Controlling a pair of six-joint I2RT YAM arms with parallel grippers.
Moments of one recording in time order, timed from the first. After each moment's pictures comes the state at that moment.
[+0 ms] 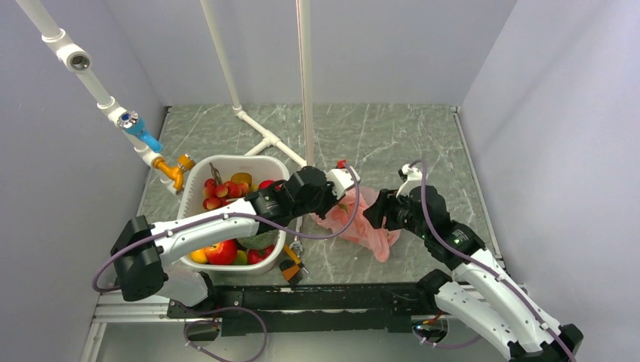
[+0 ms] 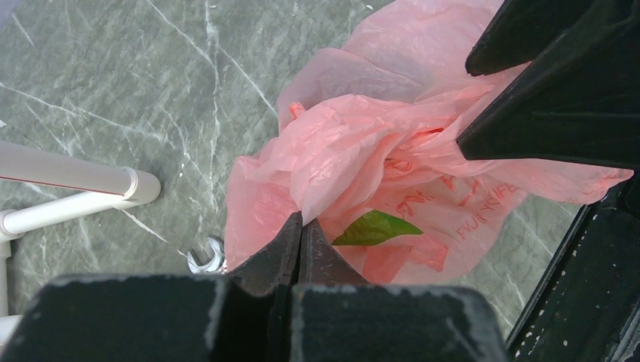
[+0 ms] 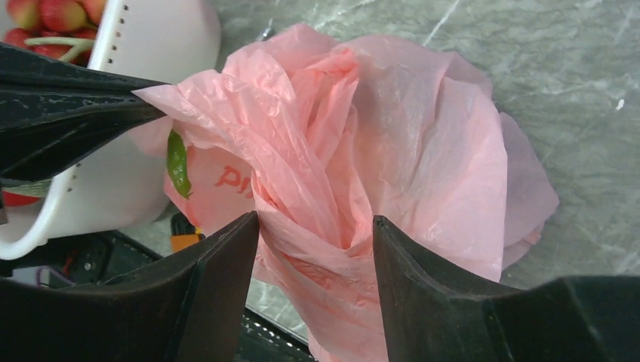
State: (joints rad) left arm -1.04 1.41 1.10 -0.18 -0.10 0.10; right arm 0.57 0.64 0.66 -0.51 -0.04 0.48
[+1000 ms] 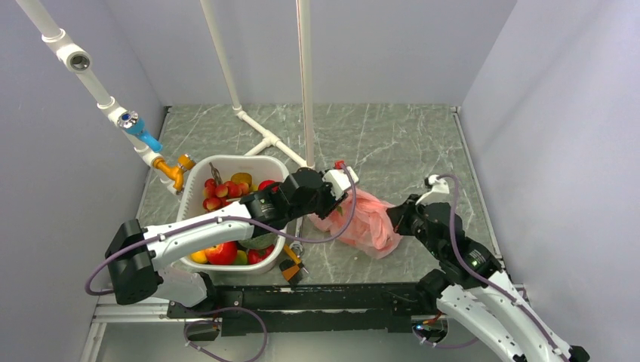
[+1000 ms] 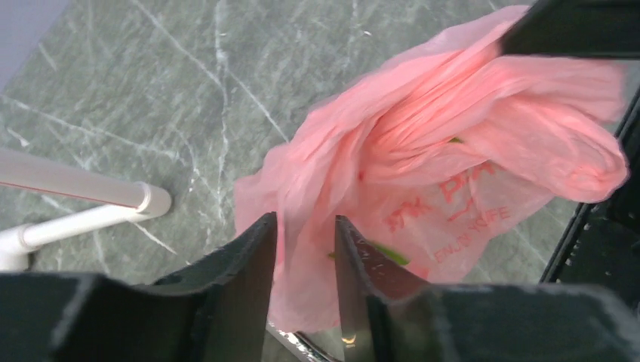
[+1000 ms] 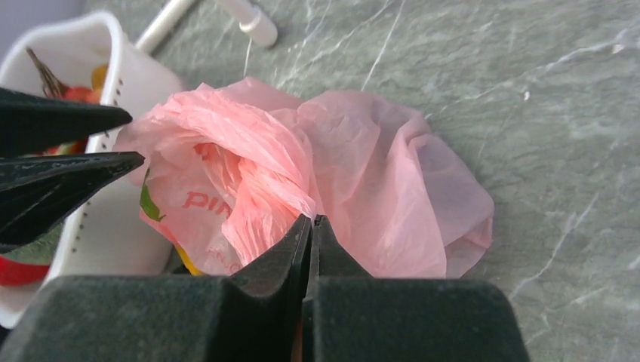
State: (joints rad) left arm -1.06 1.37 1.08 -0.14 -0.13 0.12; right arm 0.63 0.42 0.62 -0.61 0.27 0.63
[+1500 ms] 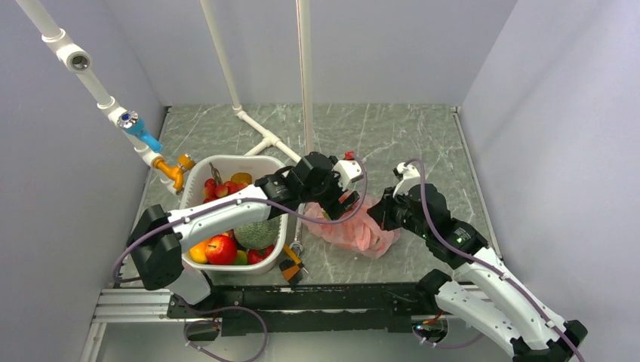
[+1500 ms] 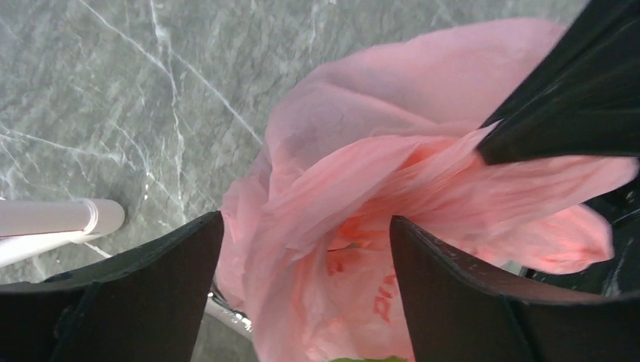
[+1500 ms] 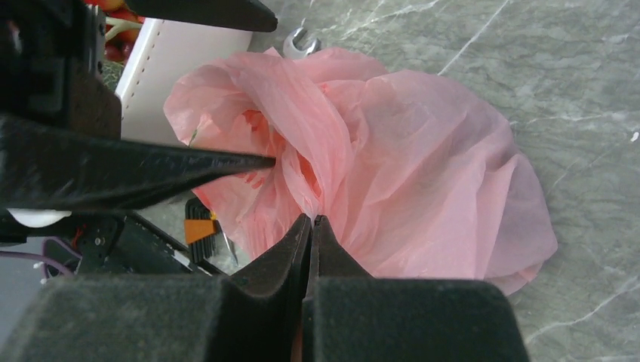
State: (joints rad) left arm -0.98 1.52 1.21 -0.23 0.09 0.12; right arm 0.63 0.67 0.72 -0.54 -0.03 0.44
